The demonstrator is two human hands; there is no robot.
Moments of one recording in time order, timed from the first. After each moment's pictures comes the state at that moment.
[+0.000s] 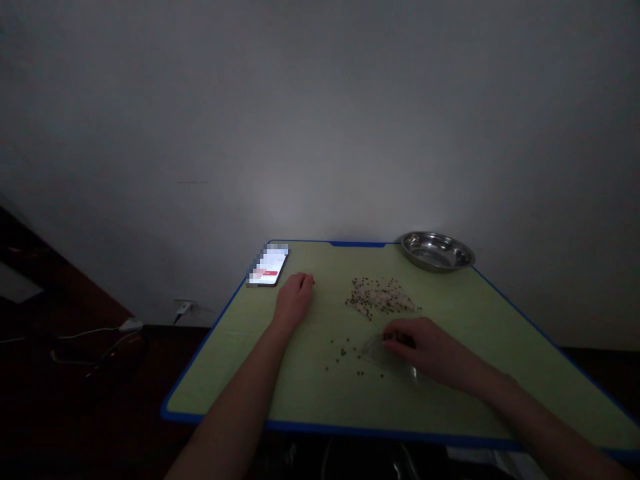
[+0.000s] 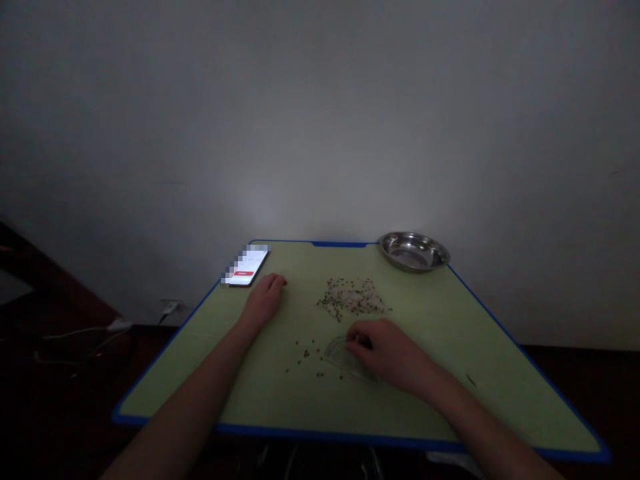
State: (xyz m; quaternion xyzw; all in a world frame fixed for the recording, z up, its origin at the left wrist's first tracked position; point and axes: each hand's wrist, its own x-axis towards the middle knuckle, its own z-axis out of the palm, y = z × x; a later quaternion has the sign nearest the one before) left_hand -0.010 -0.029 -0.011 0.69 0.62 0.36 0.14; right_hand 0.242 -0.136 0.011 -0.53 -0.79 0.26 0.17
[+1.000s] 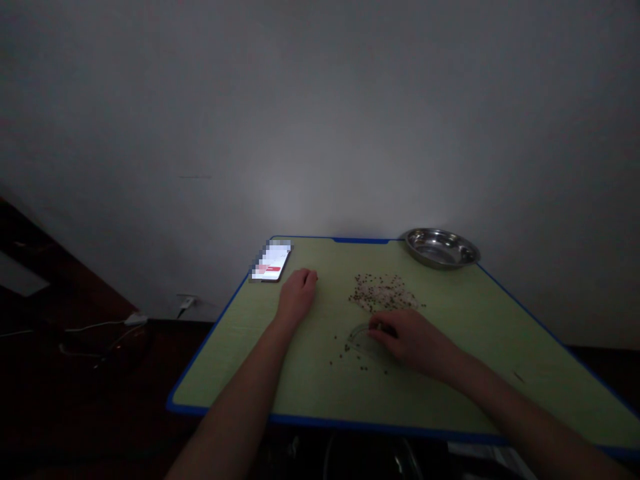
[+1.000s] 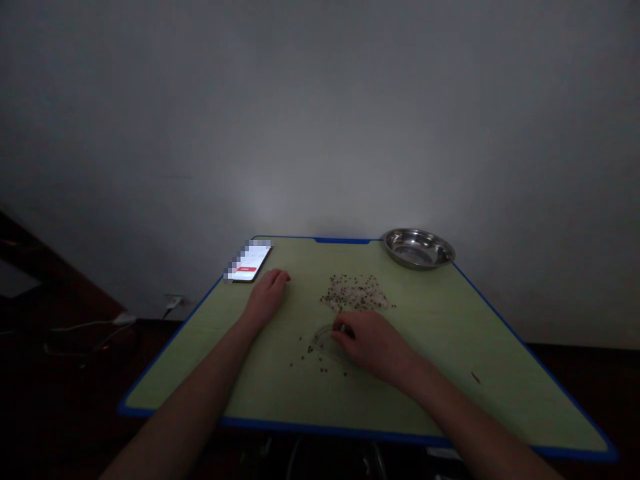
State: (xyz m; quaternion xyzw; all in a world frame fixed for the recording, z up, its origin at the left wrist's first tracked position) left_hand -0.009 -0.029 -0.012 0.69 0.62 0.35 0.14; right_hand 0.215 -0.125 0.015 -0.52 -0.82 0.19 0.16
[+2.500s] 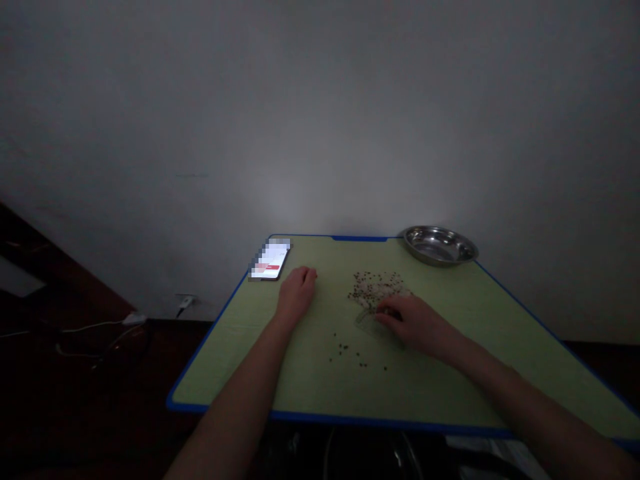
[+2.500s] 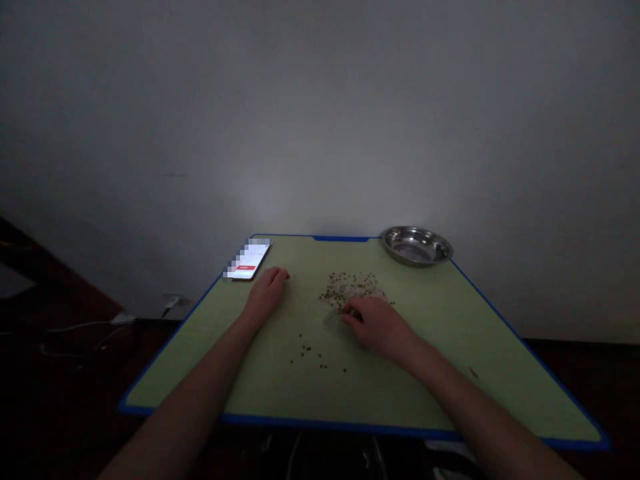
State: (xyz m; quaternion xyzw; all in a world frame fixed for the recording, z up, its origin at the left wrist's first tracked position) left_hand -0.008 -0.029 -0.011 0.68 0.62 0.35 0.15; right_hand 0.232 -0.109 0.010 -0.54 -0.81 0.16 0.17
